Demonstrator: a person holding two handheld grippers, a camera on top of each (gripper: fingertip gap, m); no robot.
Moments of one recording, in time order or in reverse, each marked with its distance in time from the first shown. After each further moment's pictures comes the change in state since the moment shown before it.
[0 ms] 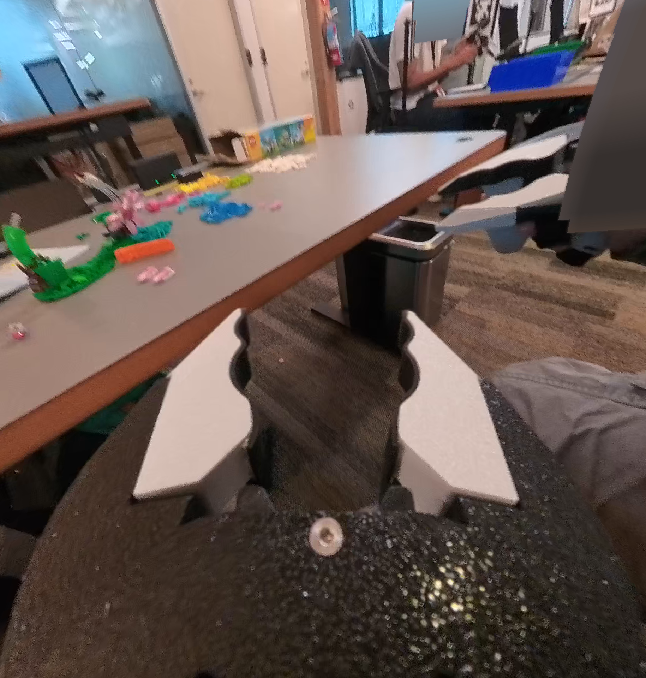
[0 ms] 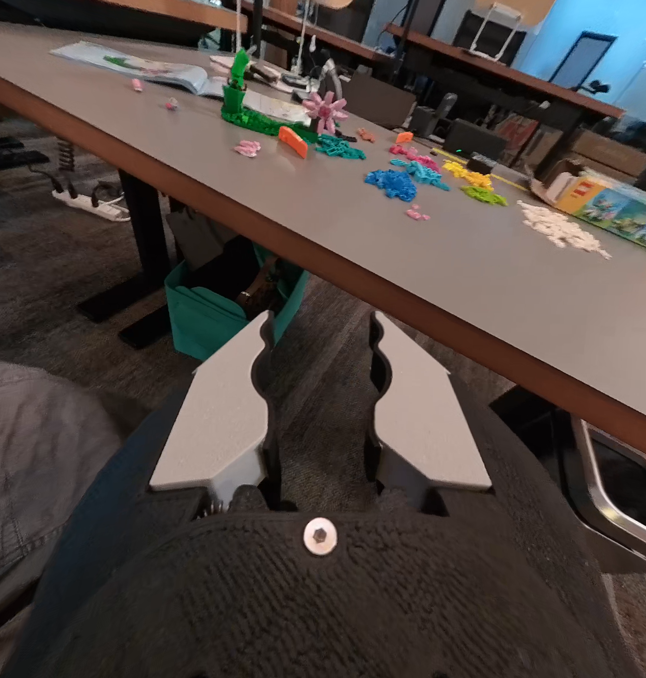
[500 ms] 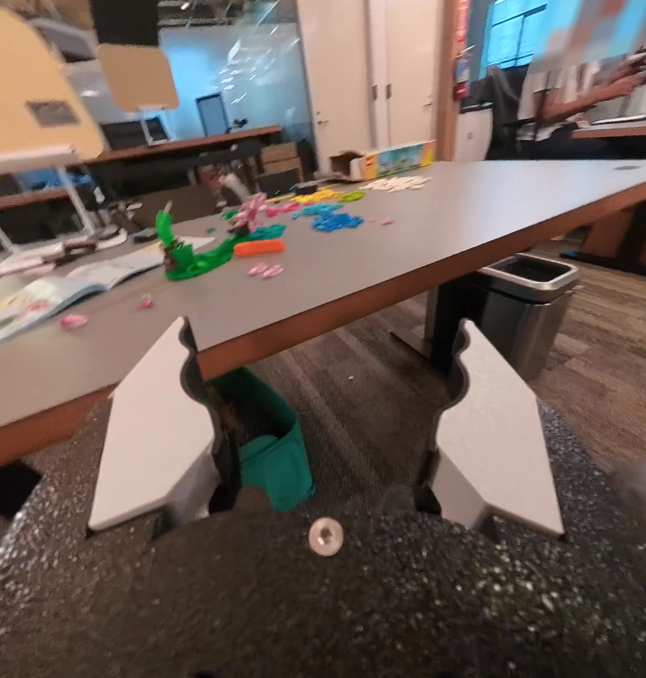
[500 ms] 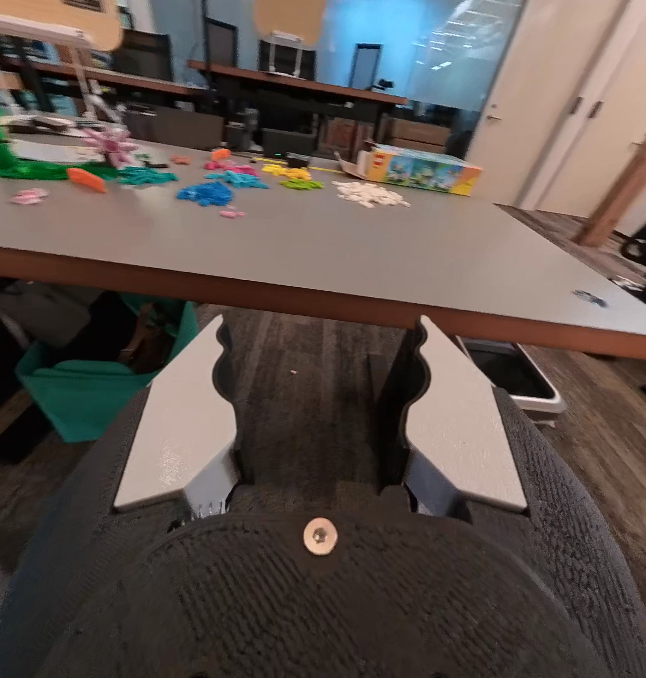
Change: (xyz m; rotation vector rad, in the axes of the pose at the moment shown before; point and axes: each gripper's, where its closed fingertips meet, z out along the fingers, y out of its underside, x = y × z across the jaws) left arm -0.075 0.011 0.015 0.062 -0.314 -0.044; right arm 0.122 0.030 -0.049 0.042 0.417 0.200
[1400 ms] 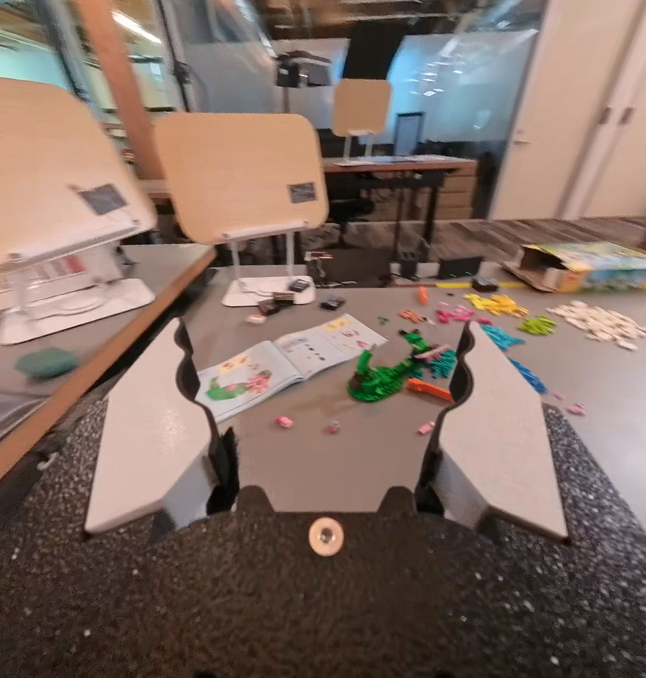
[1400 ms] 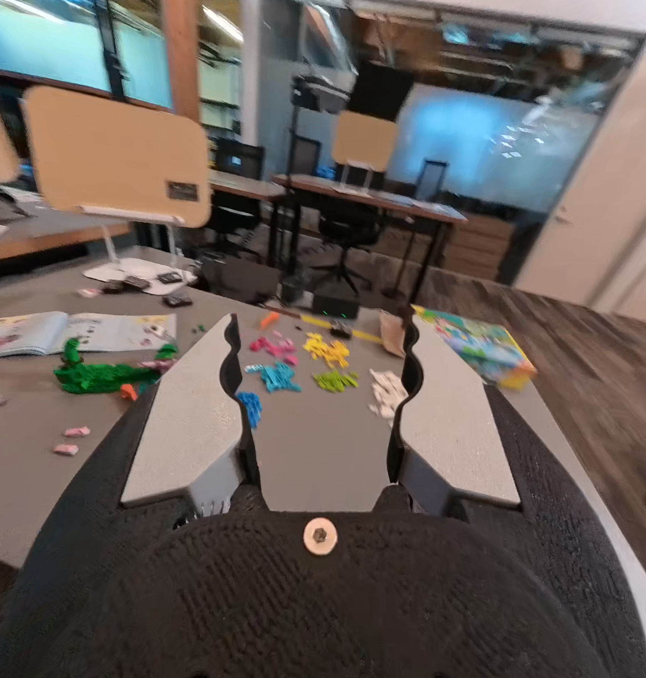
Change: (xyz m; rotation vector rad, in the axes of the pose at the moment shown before) left arm -0.179 -0.184 0.021 -0.022 -0.493 -0.130; right arm -0.040 -0.275 0.165 0.177 -0.269 -0.072
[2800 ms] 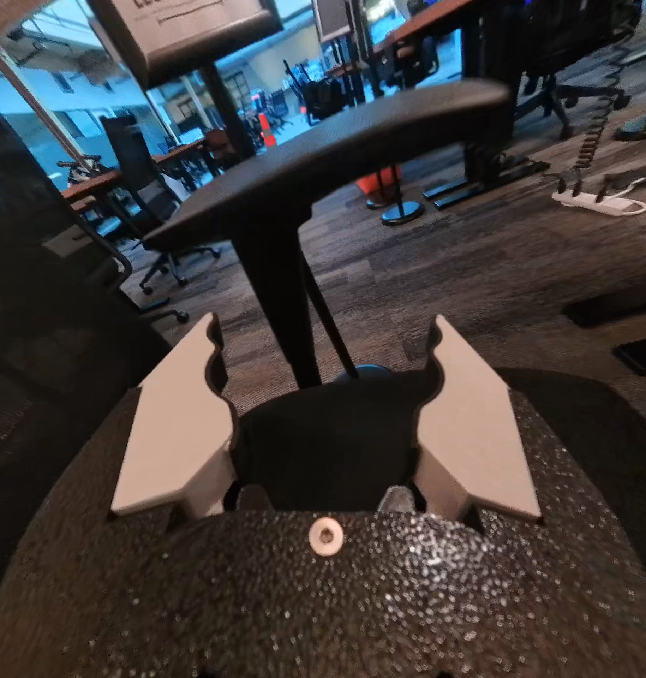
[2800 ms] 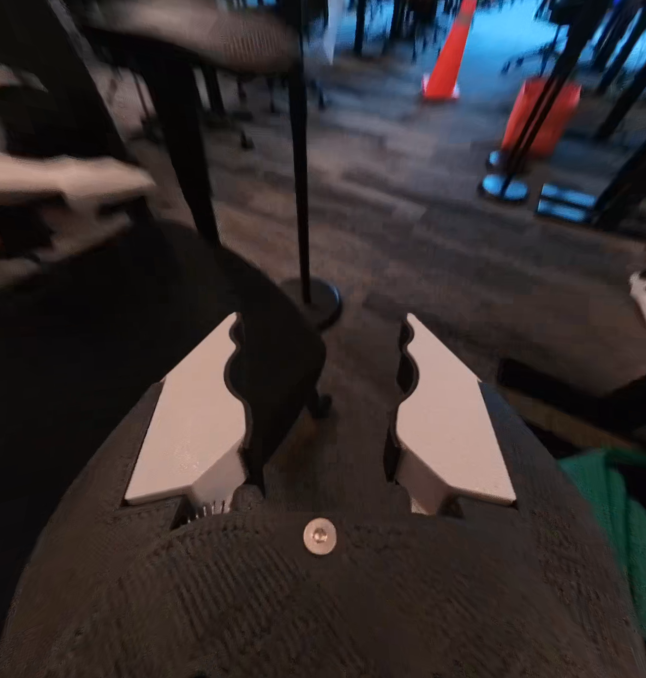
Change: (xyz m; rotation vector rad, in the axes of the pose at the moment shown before) left arm 0.045 0.317 -0.457 -0.379 -1.493 0.135; right arm -0.448 0.301 -0.214 -0.102 -1.774 -0.228
